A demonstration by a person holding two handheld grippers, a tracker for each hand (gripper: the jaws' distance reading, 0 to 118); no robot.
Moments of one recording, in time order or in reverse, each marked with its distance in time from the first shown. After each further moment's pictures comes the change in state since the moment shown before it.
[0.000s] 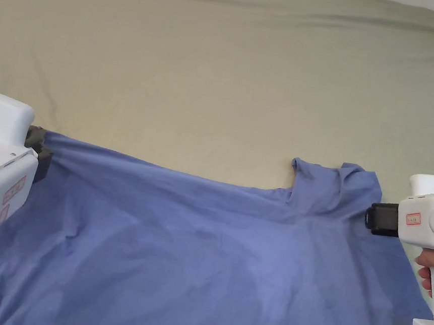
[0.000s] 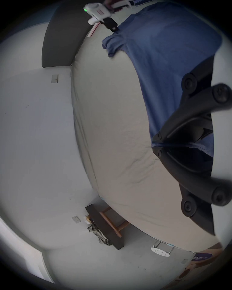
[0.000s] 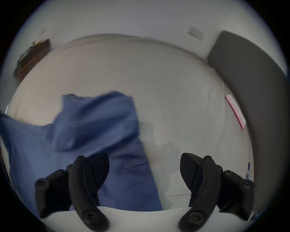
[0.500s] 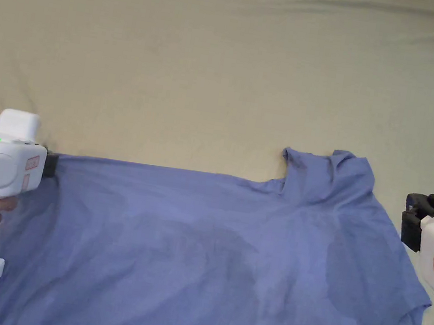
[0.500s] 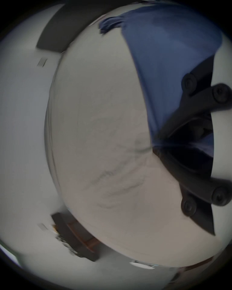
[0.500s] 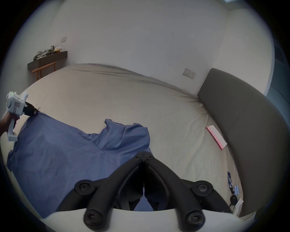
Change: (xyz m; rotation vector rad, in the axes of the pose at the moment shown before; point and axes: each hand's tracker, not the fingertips) left arm -0.007 -0.023 -0.146 -0.265 -0.052 0.064; right arm -0.031 -0.058 0.153 0.389 -0.027 0.109
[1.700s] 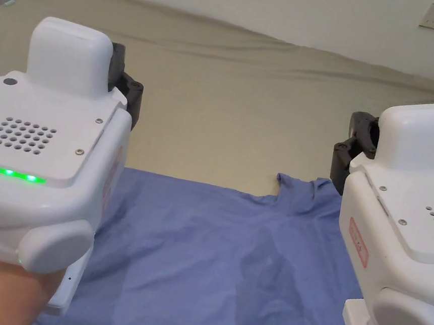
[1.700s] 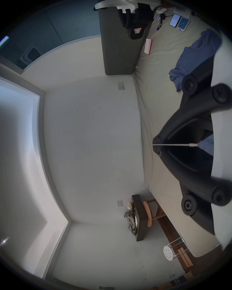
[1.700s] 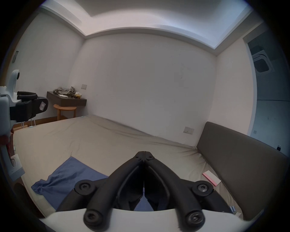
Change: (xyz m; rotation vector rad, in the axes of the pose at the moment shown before) left arm 0.080 -0.030 0.388 0.851 0.043 0.083; right arm -0.091 0.034 0.248 0.558 0.024 0.020
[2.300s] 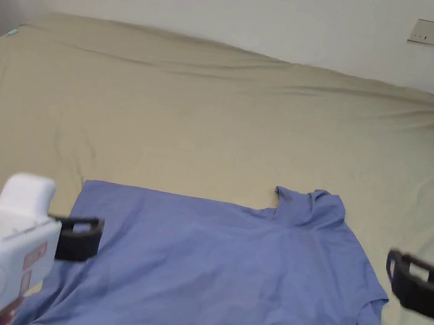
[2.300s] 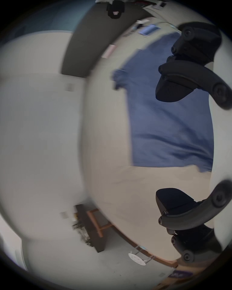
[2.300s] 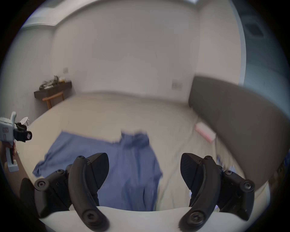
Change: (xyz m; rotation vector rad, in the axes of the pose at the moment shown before) left arm -0.071 -0.102 -0.007 -0.504 -0.106 0.087; right arm 0.099 -0.071 0.037 -0.267 -0.059 -0.161
